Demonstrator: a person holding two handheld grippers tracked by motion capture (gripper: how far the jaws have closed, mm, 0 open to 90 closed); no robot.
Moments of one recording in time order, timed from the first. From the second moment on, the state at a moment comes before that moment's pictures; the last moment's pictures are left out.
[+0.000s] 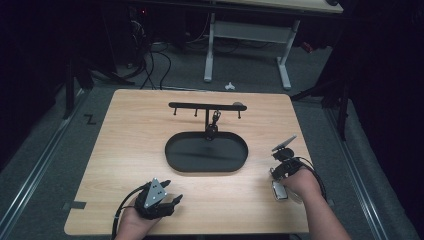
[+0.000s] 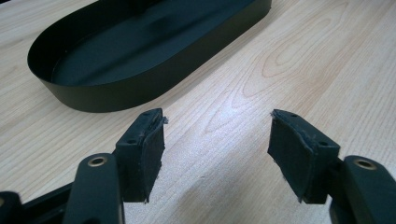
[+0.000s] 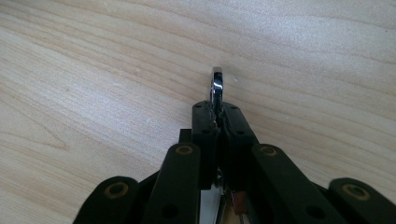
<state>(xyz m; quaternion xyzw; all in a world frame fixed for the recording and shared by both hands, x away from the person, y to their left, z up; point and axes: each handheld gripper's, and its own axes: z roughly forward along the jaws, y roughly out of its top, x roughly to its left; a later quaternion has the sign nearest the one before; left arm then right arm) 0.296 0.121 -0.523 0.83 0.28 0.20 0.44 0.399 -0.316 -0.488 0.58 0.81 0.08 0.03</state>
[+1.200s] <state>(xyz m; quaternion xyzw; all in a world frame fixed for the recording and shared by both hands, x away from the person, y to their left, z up) 0.300 0.123 -0.520 0.83 0.28 0.19 0.45 0.389 -0.292 -0.369 0.54 0.83 0.12 0.08</state>
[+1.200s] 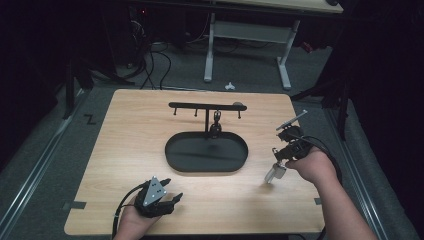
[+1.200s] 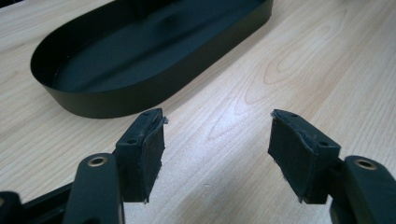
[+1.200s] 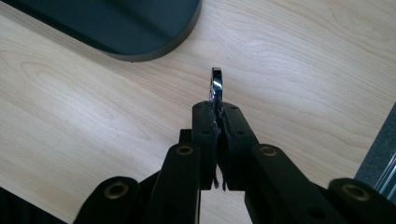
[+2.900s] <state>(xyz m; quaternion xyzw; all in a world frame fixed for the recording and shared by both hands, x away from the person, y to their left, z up) 0.298 0.128 -0.519 0.83 0.29 0.19 0.45 0.448 -0.200 -0.329 0.47 0.87 0.14 0.10</state>
